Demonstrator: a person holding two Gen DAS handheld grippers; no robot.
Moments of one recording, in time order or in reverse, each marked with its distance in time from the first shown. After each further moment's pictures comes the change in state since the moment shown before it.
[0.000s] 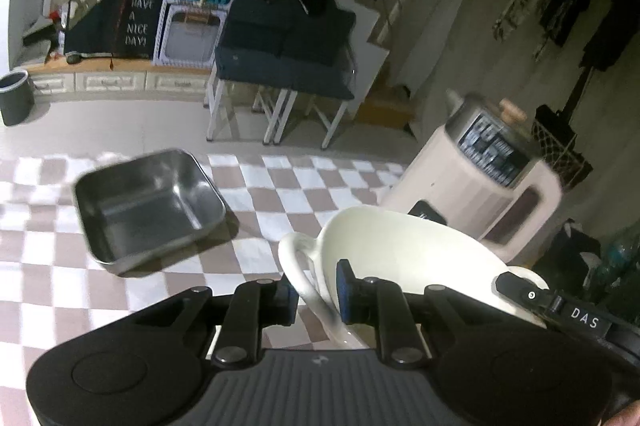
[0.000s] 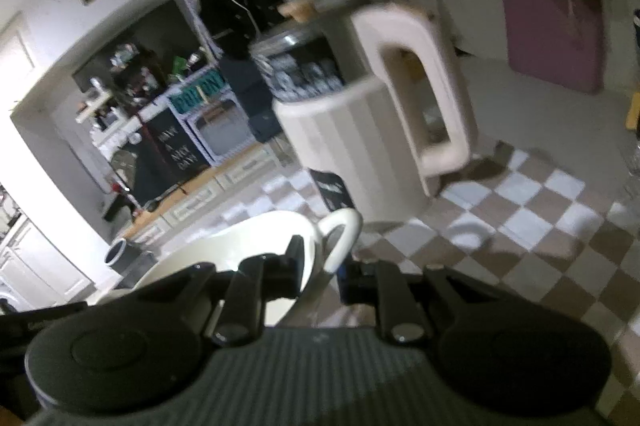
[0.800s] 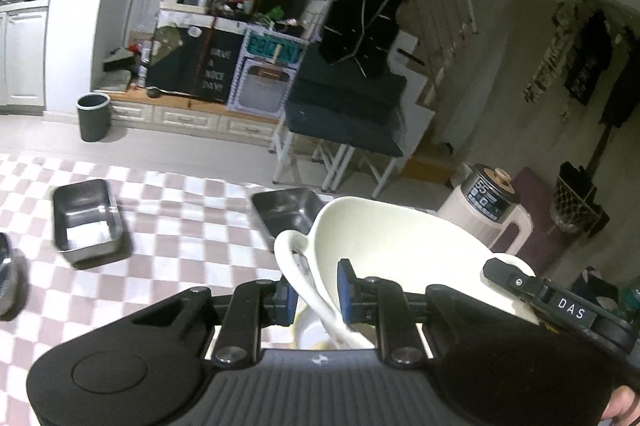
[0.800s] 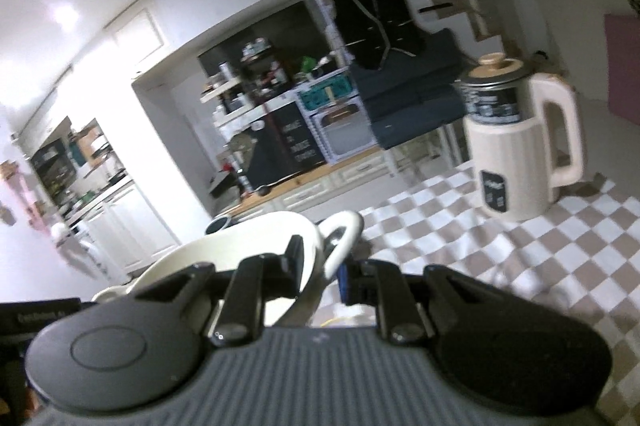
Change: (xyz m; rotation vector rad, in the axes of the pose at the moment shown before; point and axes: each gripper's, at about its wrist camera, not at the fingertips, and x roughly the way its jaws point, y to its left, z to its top) left arm -0.232 0.050 -0.048 -0.080 -0.158 0.144; right arm -0.107 0.096 -0.031 -0.160 0.008 0.311
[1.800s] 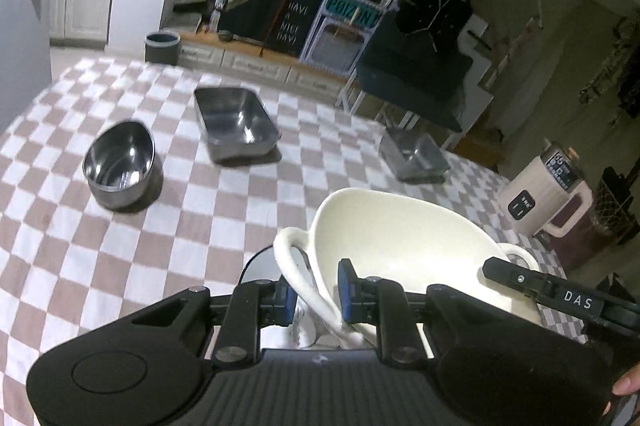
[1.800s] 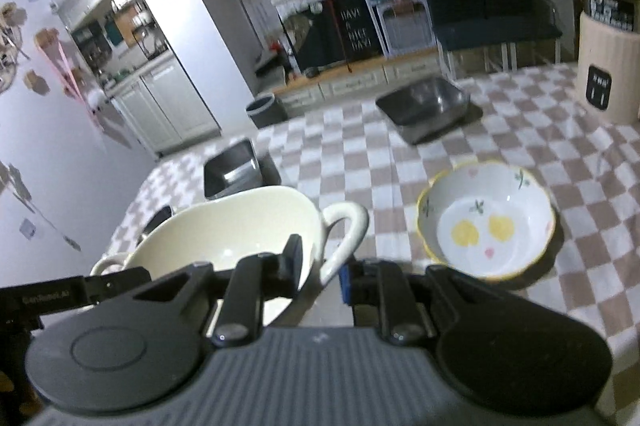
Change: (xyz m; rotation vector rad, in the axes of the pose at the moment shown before) left arm -0.056 0.157 -0.073 -0.142 0.132 0.098; right arm 0.060 0.091 -0.071 -0.145 0.358 0.058
